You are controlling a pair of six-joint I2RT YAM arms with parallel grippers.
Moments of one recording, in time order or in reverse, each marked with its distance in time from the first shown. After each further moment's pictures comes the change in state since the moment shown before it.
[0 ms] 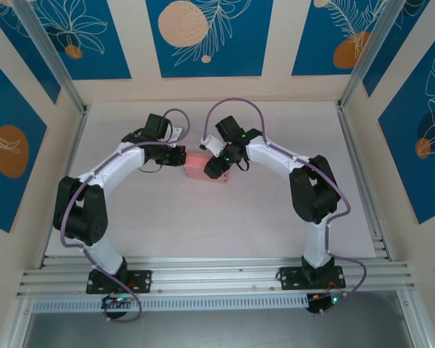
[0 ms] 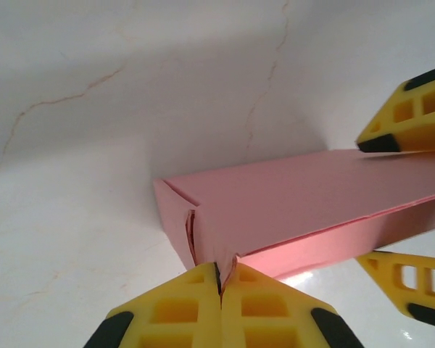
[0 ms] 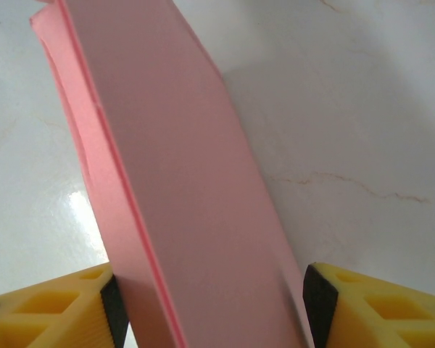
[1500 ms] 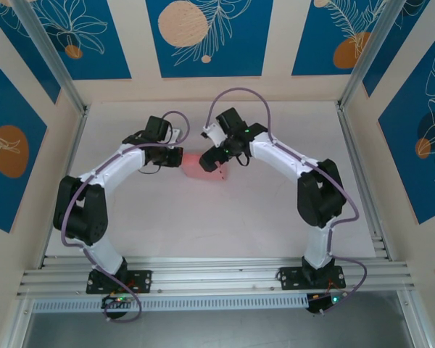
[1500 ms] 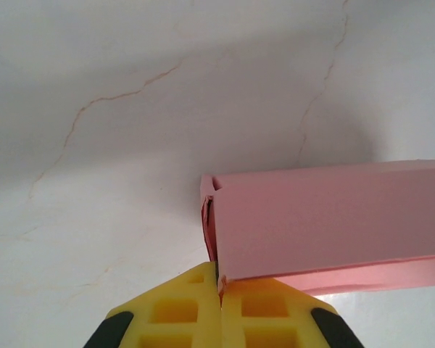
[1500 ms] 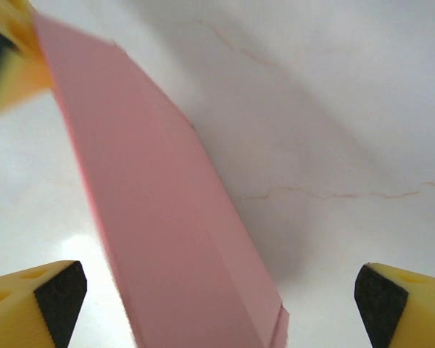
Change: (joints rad) left arm -0.014 0.003 -0.029 0.016 -0.141 0.016; right arm 0.010 -0.088 0.069 -0.026 0.092 0.183
